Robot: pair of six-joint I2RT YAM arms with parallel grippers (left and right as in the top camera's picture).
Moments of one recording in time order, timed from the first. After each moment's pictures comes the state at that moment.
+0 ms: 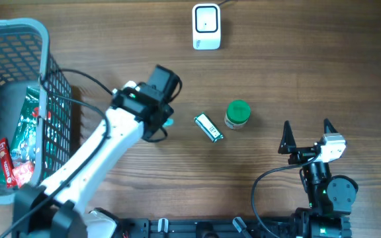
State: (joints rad) left arm -0.51 1.51 1.16 -0.99 -0.20 -1.27; right arm -0.11 0.01 0.01 0.01 -0.17 0.04
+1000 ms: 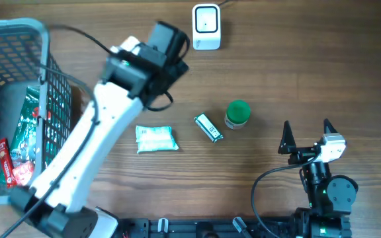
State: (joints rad) left arm -0.51 1.62 1.77 -1.28 -0.31 -1.20; right arm -0.11 0.01 0.01 0.01 -0.17 0.04
